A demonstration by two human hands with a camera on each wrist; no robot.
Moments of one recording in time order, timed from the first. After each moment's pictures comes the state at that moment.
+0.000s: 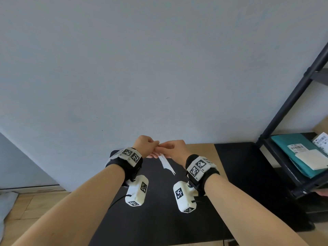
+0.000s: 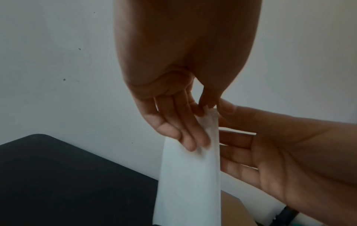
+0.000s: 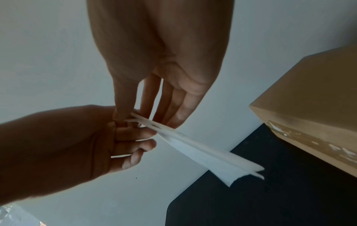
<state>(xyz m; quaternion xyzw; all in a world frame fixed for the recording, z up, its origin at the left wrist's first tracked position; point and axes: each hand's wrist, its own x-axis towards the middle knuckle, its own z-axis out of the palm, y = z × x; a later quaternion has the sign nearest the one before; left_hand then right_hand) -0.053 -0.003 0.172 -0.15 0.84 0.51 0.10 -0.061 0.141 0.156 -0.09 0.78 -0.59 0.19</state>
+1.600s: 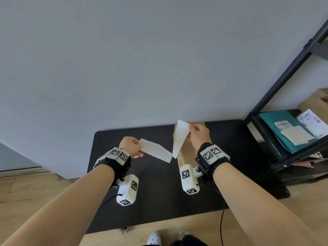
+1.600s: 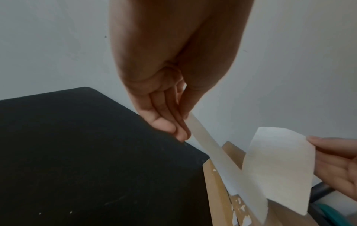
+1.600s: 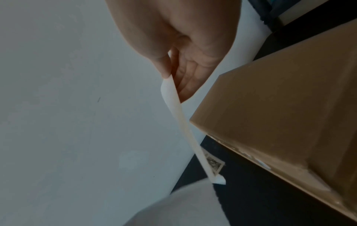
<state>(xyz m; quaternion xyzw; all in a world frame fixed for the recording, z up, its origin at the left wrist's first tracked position) -0.047 -0.014 0.082 -0.23 0.82 0.50 0.14 -0.081 0.210 0.112 0.19 0.77 -0.60 0.03</state>
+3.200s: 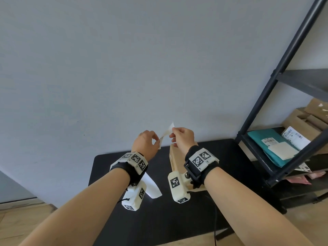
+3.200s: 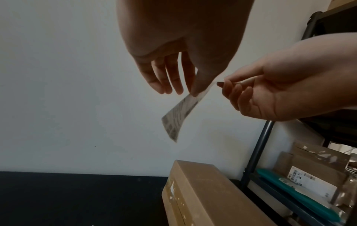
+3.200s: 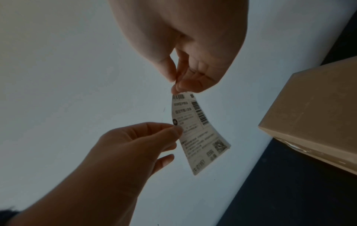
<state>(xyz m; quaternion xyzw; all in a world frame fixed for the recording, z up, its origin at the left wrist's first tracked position) -0.051 0.048 0.175 -0.03 0.95 0.31 -0.09 -0.074 0.180 0.189 0.11 0.75 -0.65 0.01</state>
